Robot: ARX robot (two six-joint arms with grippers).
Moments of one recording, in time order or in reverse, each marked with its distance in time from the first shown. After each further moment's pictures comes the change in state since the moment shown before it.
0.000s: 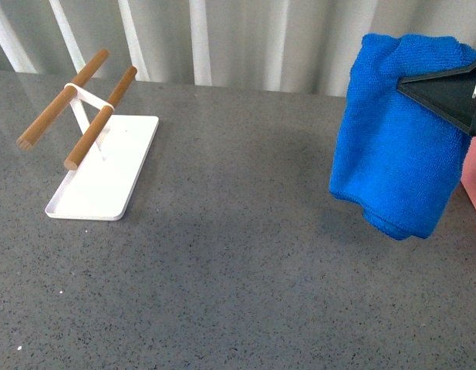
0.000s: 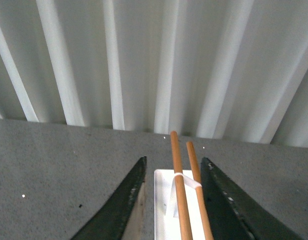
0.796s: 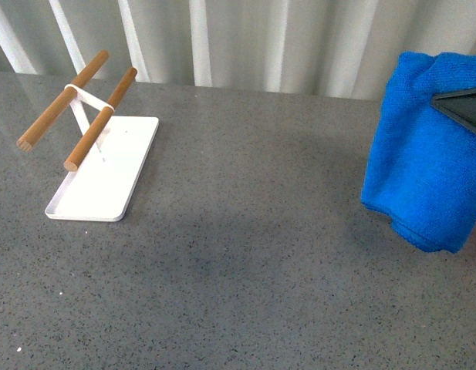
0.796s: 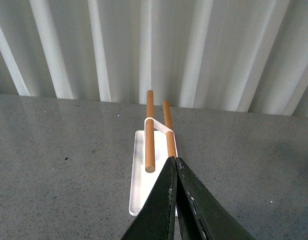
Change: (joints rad) left arm -0.218 -0.515 -0.361 -0.171 -0.210 -0.003; right arm -0.046 -0.045 -0.048 -0.043 0.118 -0.002
